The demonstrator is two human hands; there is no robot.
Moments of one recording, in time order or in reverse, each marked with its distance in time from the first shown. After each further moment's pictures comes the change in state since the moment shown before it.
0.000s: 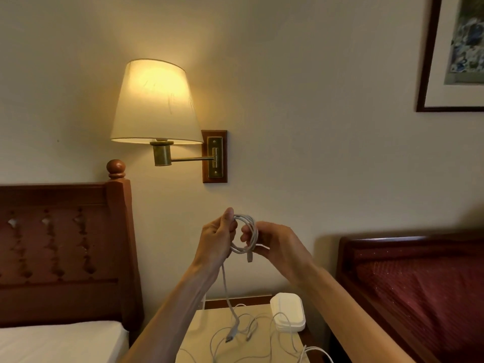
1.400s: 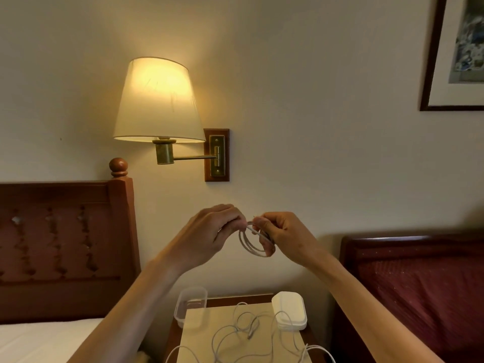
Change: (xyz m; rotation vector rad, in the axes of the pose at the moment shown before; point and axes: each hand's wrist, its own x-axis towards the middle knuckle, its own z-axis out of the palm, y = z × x) left_hand 0.009 0.025 -0.048 0.811 -0.375 0.820; right_hand 0.002 -0.022 -0.008 -0.629 -0.009 -0.187
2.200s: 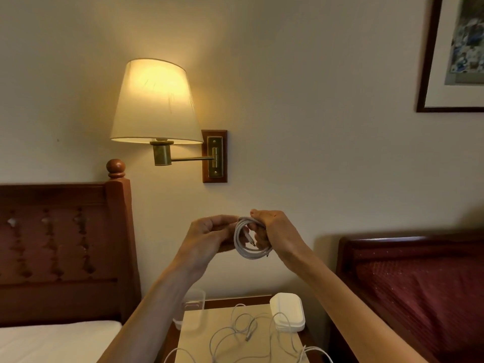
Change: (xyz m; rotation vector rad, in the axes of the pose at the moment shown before) left_hand 0.000 0.020 0.020 -0.951 0.214 -0.785; right_hand 0.011 -0.011 0.016 0.201 0.128 0.223
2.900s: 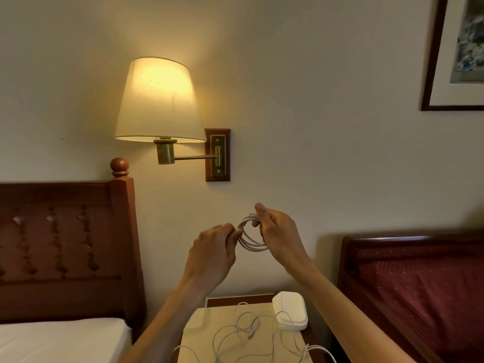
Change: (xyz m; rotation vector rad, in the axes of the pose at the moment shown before) left_hand -0.006 -0.033 -0.002 1.011 0.190 0.498; right_hand 0.004 0.016 0.012 -0.199 0.225 -0.166
